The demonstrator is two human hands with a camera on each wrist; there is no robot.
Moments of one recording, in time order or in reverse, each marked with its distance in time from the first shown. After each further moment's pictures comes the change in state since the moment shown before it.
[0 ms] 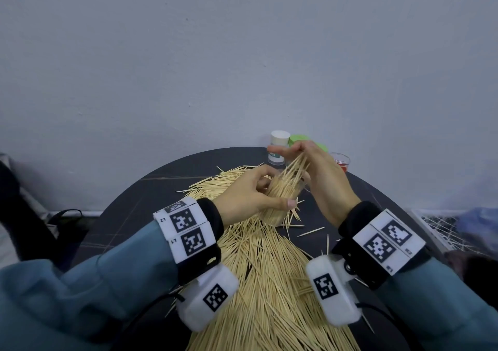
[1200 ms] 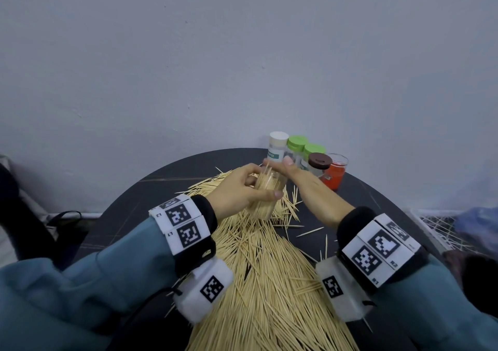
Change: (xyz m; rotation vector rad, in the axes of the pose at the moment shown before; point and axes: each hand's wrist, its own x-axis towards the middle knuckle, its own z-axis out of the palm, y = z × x) left_hand 0.005 -0.005 -0.012 0.009 0.095 -0.076; right_hand -0.012 -0.001 0.000 -0.468 -0.212 0.183
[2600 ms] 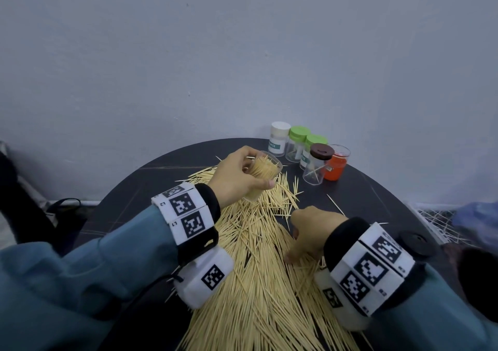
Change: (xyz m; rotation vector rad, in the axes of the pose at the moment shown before) left_hand 0.000 -0.001 -0.002 0.124 0.178 0.004; right_hand -0.026 -0.007 0.021 -1.011 -0.461 0.510
